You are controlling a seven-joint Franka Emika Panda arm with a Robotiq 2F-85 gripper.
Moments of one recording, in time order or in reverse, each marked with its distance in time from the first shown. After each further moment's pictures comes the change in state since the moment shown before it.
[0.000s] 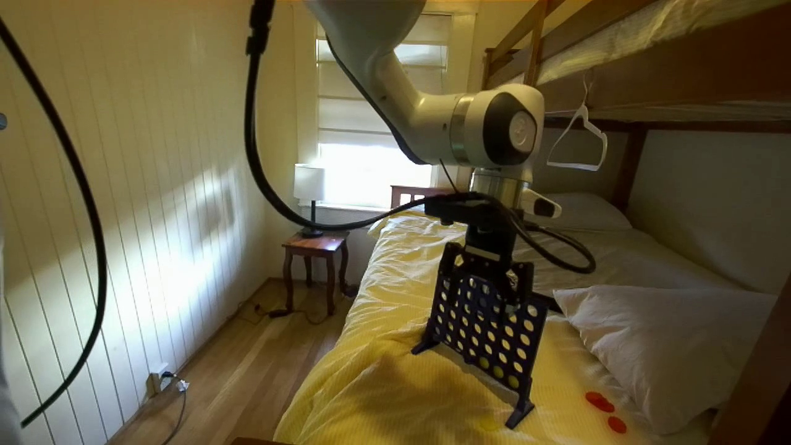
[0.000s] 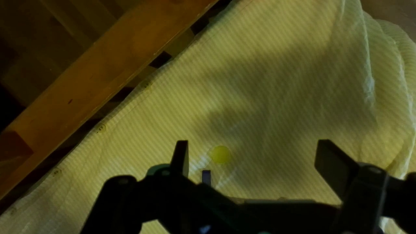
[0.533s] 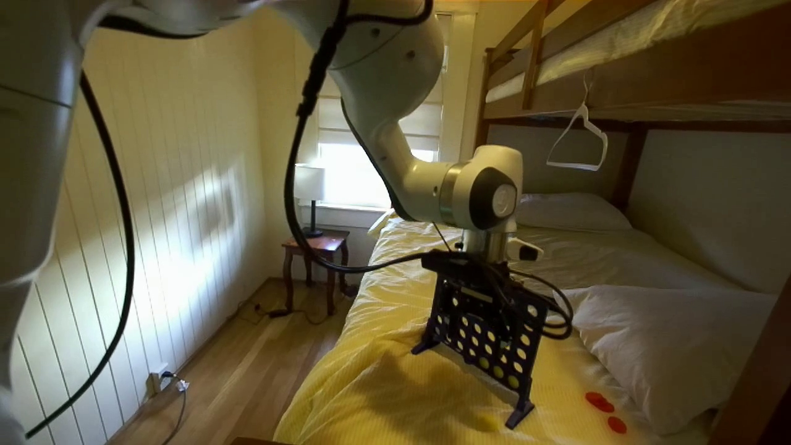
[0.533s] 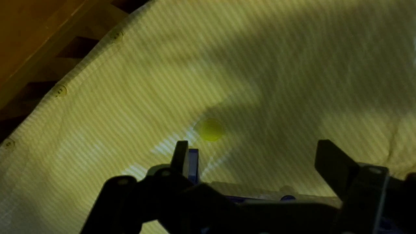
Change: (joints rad) arm 0.018 0.150 0.006 -0.049 -0.012 0.299 0.012
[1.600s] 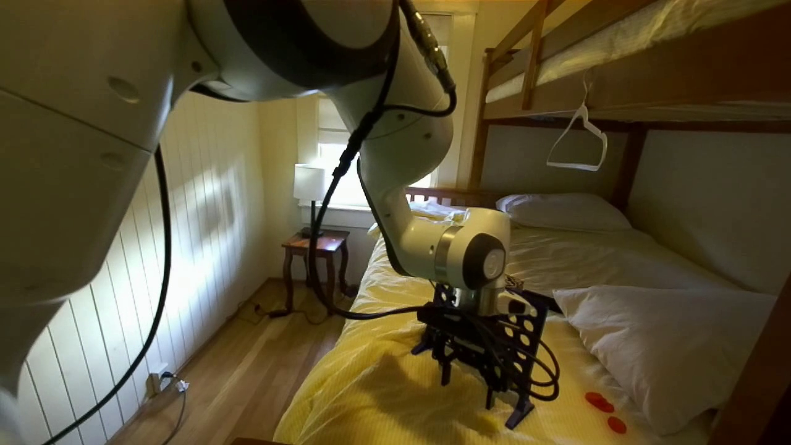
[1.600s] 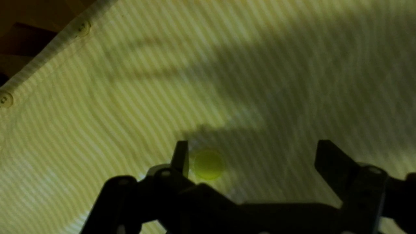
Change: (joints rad) arm 0.004 0.195 -0.002 0.008 -0.016 0.135 -0.006
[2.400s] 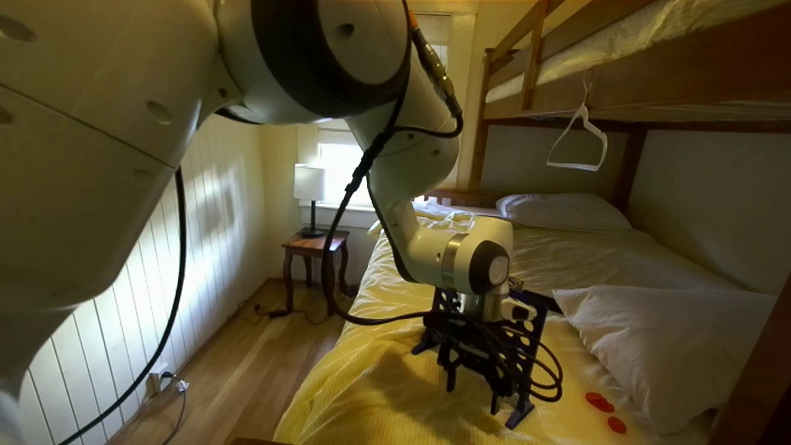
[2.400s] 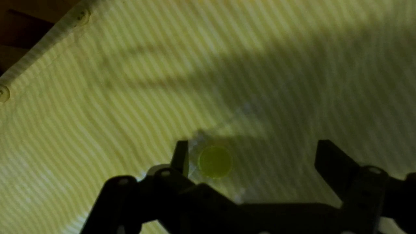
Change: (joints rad) arm 0.003 0.081 -0.008 0.084 -0.008 -0.035 0.016
